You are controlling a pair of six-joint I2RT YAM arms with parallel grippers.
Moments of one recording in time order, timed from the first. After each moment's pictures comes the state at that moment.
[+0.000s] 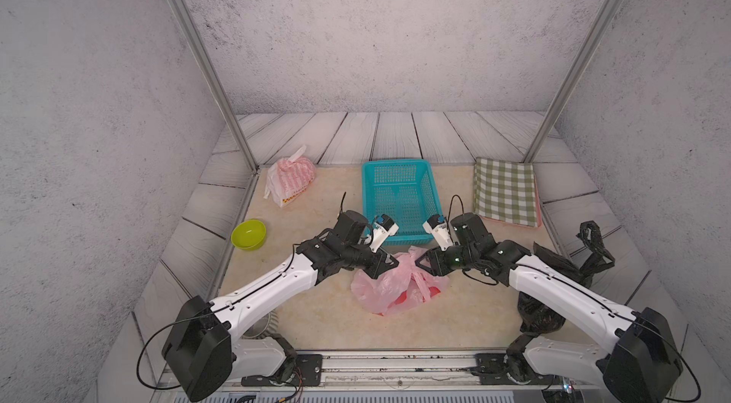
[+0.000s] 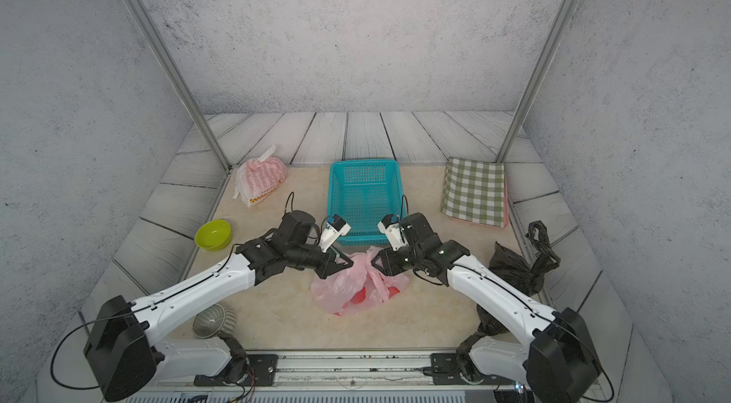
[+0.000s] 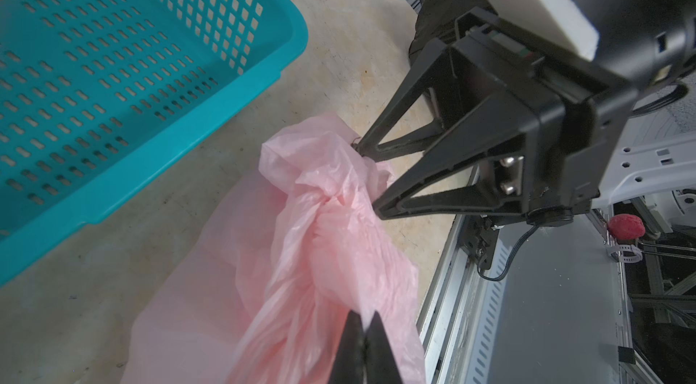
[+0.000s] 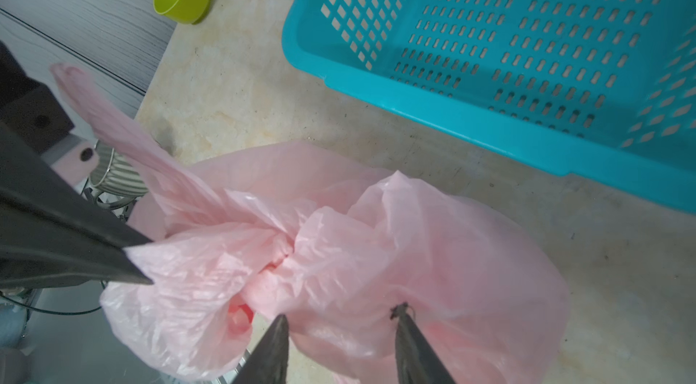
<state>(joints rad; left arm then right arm) -0.73 1.28 0.91 -0.36 0.55 -0.21 0.61 1.20 0.85 -0.50 -0.40 0.28</state>
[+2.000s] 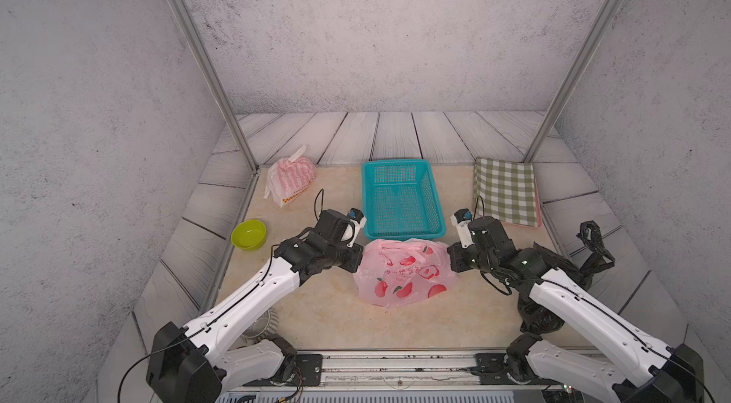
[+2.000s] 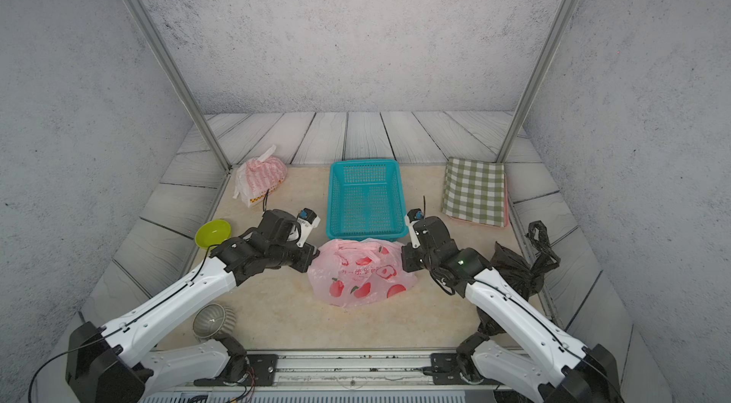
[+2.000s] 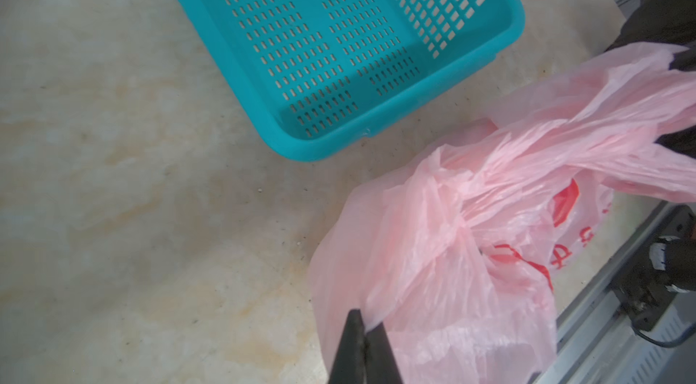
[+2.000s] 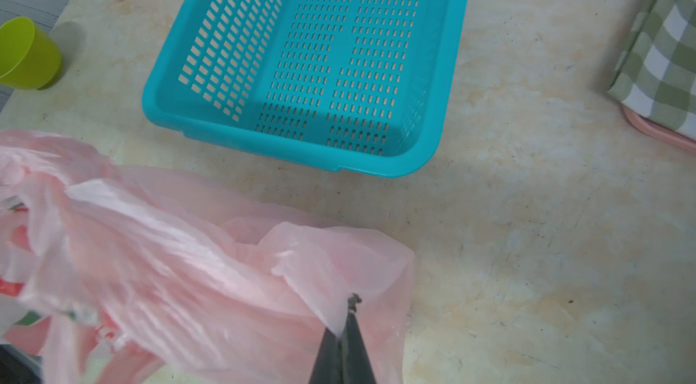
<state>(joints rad) -0.62 1.15 0.94 -0.66 0.12 -0.19 0.57 1.02 0.84 -0.64 0.02 0.30</state>
